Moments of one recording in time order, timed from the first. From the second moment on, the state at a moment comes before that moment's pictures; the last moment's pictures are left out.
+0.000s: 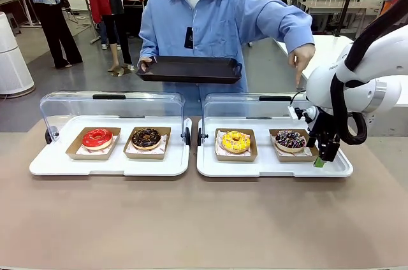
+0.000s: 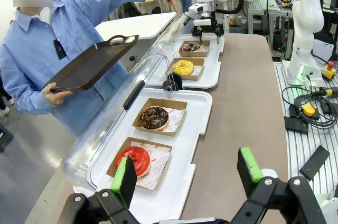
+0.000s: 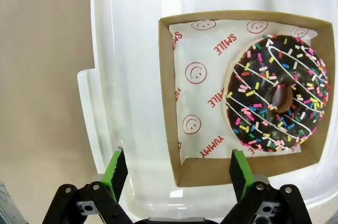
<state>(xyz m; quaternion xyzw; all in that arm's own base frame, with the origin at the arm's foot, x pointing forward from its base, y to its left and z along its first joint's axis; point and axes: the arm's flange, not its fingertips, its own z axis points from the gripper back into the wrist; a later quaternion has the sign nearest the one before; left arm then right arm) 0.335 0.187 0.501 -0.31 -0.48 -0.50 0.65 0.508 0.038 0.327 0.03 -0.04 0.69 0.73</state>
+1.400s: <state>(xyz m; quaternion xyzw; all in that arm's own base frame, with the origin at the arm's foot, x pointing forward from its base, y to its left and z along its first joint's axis) 0.335 0.187 0.501 -0.31 -0.48 -0.50 0.65 0.512 0.041 0.323 0.04 -0.05 0.69 0.72</state>
